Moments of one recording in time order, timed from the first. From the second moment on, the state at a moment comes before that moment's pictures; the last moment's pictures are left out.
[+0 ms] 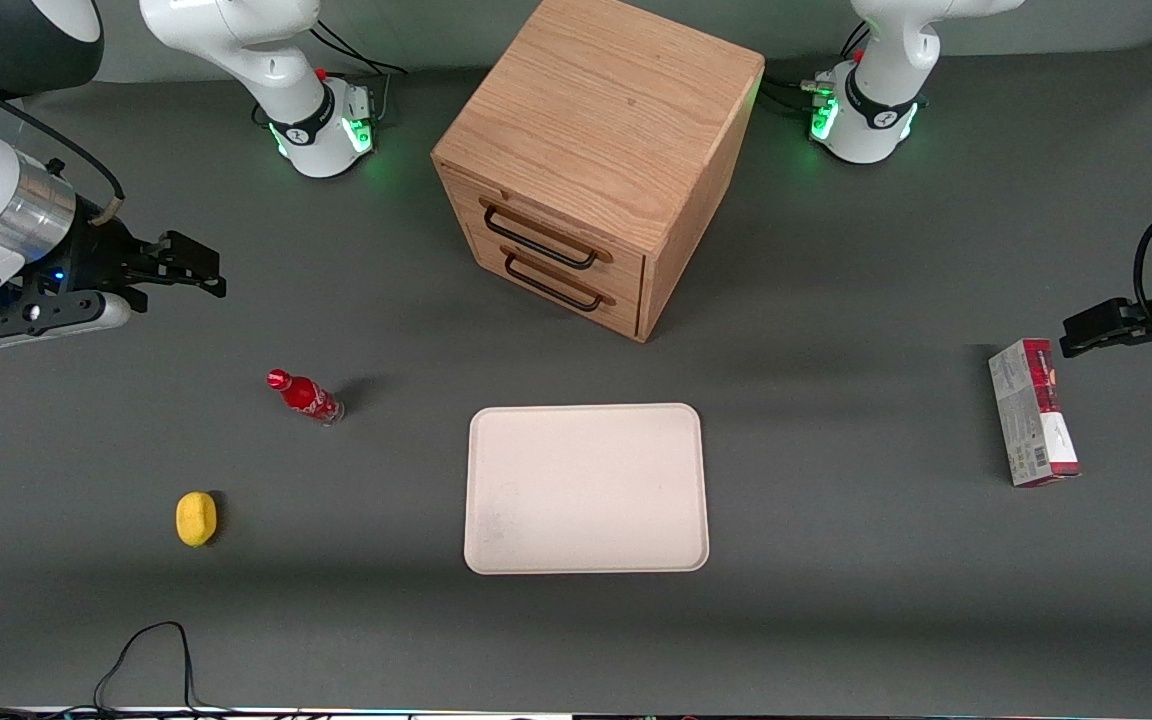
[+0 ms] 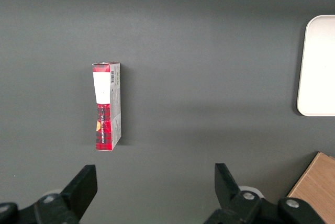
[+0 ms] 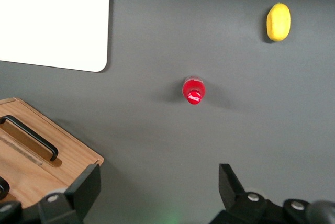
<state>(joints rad) 0.13 0.03 -0.01 -1.60 0.08 1.55 0.03</state>
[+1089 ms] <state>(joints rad) 0.13 0.16 -0.02 -2.03 0.08 2.19 0.02</state>
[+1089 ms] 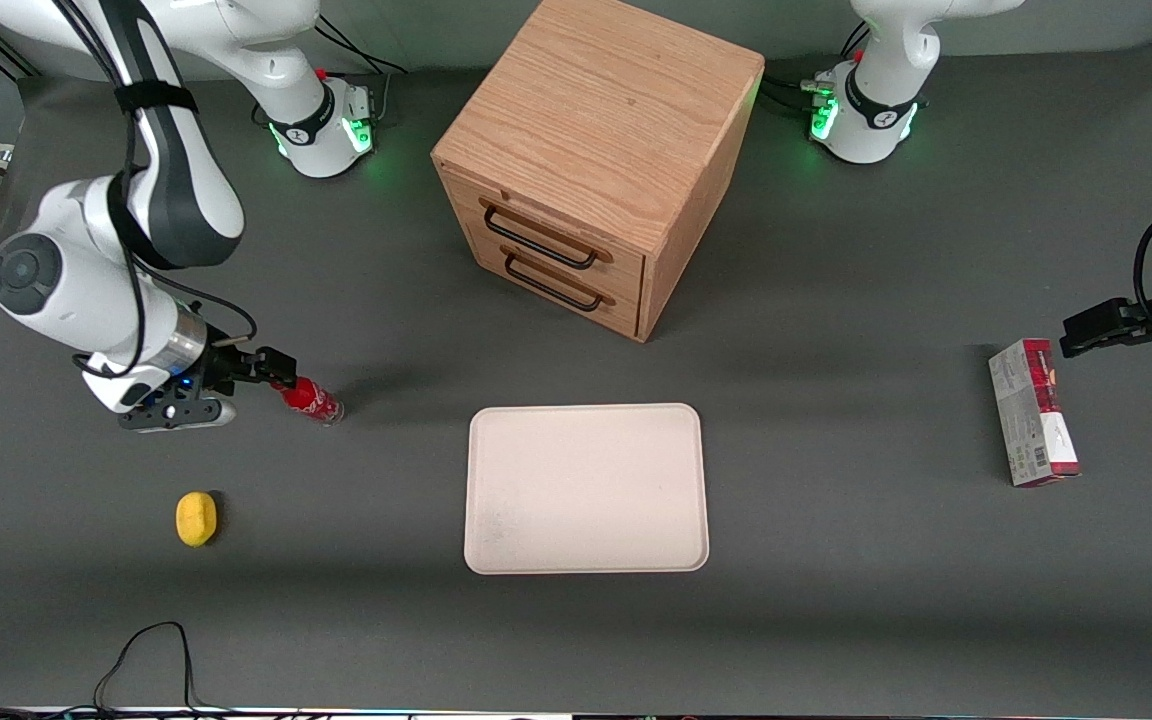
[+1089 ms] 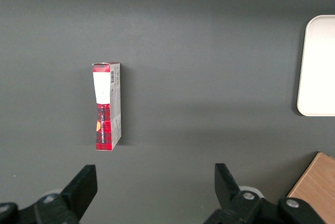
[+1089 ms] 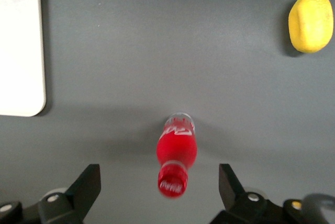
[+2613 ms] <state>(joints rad) 0.13 0.17 -0.03 -2.14 0.08 2.32 0.01</state>
